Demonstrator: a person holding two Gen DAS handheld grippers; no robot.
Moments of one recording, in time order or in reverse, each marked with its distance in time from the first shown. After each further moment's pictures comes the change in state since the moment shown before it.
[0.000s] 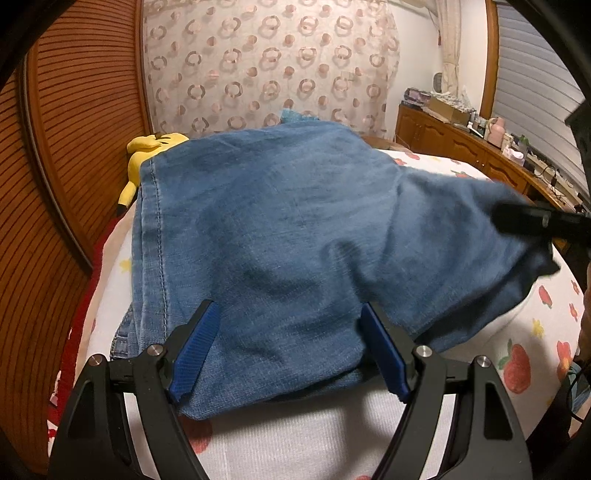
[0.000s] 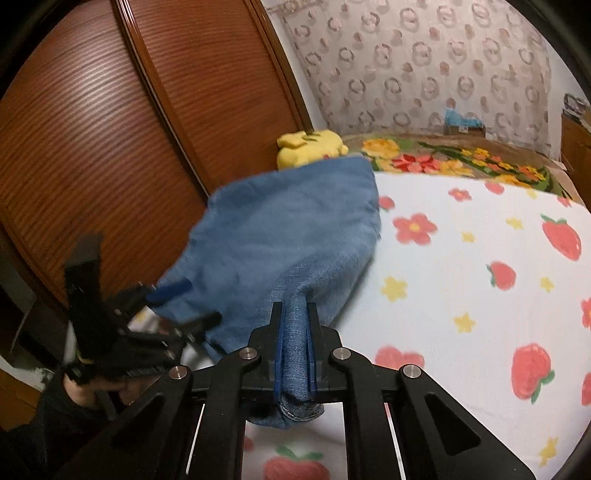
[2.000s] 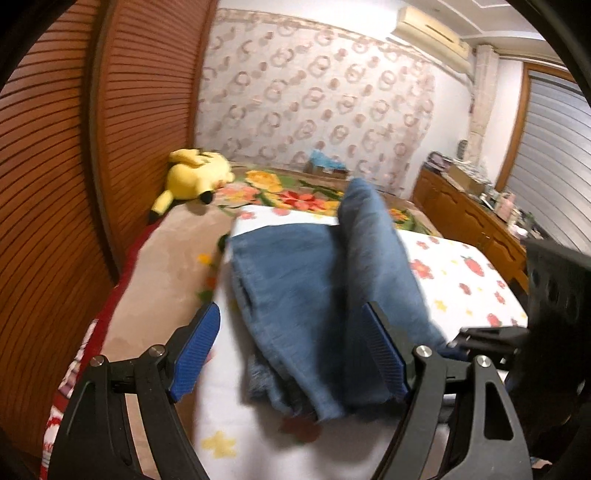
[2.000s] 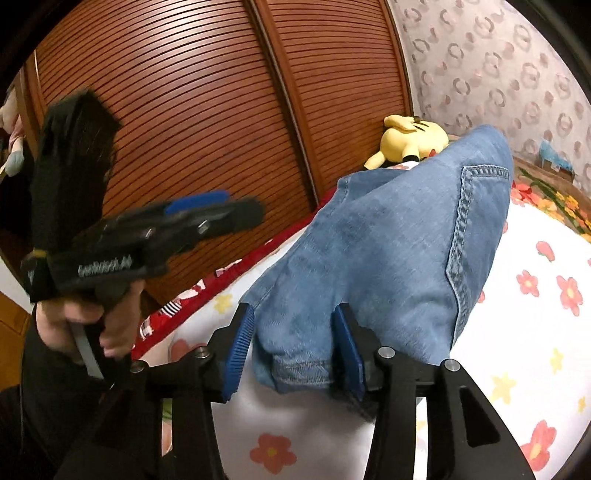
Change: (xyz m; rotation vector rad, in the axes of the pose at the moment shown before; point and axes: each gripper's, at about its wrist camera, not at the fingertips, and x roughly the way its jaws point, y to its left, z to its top) left arm -0.075 0.097 0.030 -0.194 -0.135 -0.034; right arm 0.087 0.076 -0.016 -0.263 0.144 0.214
